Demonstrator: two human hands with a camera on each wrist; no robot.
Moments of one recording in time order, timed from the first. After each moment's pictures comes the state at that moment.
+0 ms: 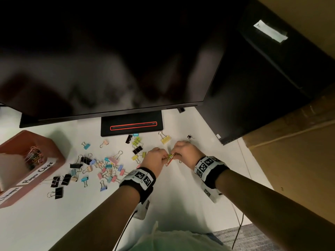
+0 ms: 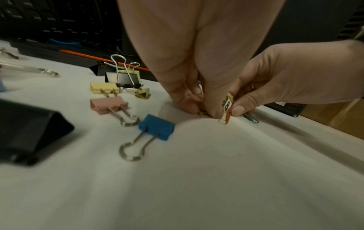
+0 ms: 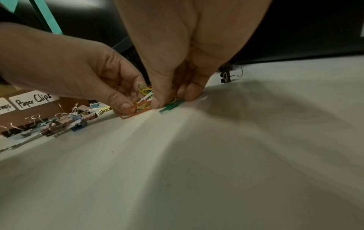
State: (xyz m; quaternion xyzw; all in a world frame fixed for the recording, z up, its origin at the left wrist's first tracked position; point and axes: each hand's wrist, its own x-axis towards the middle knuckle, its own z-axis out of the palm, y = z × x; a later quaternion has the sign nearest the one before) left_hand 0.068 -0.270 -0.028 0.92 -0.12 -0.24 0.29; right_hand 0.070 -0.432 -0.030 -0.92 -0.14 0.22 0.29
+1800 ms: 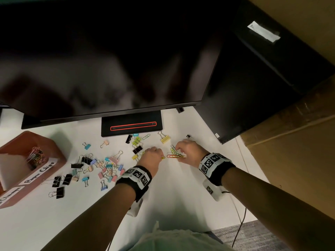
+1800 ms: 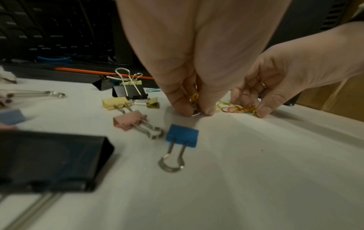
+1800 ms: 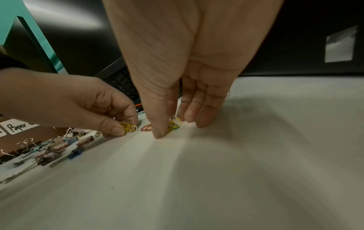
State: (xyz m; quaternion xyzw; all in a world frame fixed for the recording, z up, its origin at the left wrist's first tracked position) left_hand 0.074 -0.257 -0.040 0.94 -0.19 -0.26 0.13; right_hand 0.069 -0.447 -0.017 -0.92 -0.08 0.27 0.27
